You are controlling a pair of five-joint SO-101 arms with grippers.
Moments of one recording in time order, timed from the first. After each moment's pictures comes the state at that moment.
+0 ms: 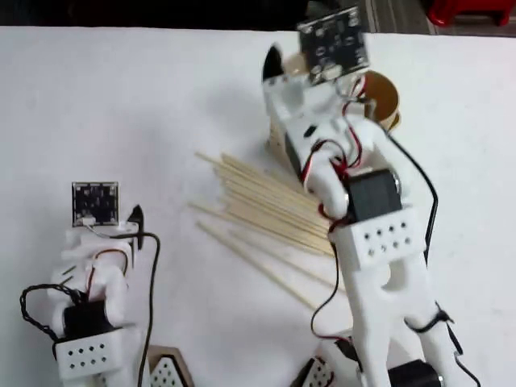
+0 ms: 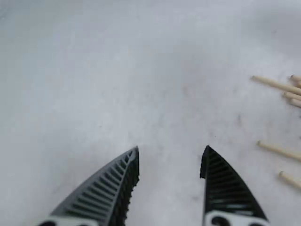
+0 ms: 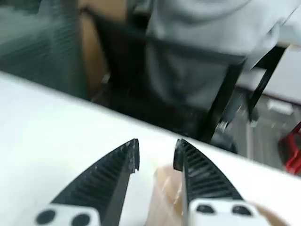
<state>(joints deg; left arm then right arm) -18.2 -90.1 87.8 47.6 -12.1 -20.7 -28.2 8.0 42.3 8.6</state>
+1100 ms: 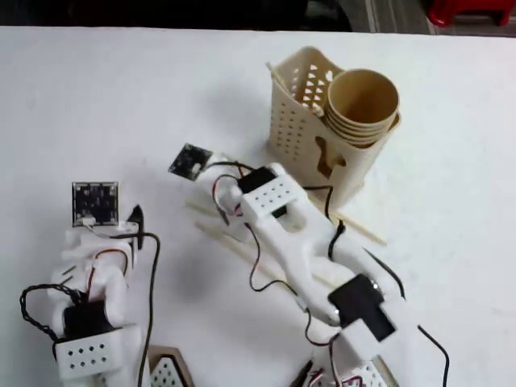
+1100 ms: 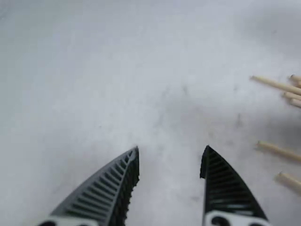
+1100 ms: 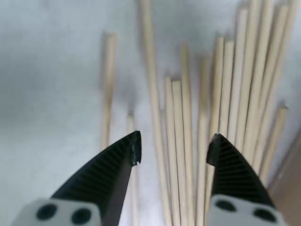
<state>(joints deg) -18.2 -90.1 87.8 47.6 -12.1 -35.7 5.3 22.2 59.8 30.8</state>
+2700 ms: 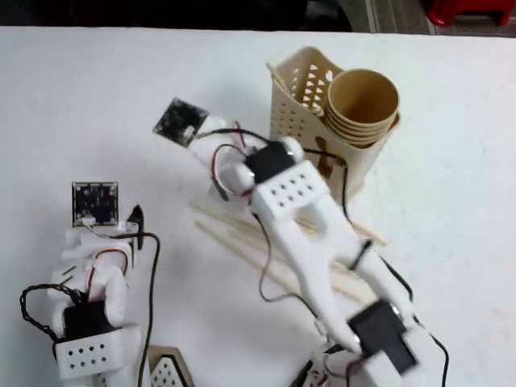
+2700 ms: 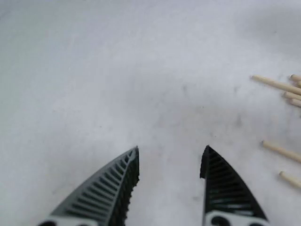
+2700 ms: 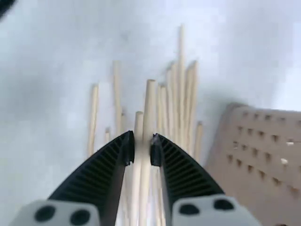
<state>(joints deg) -18.2 -90.1 87.8 47.6 -12.1 -35.7 -5.2 5.9 72.1 31.0</state>
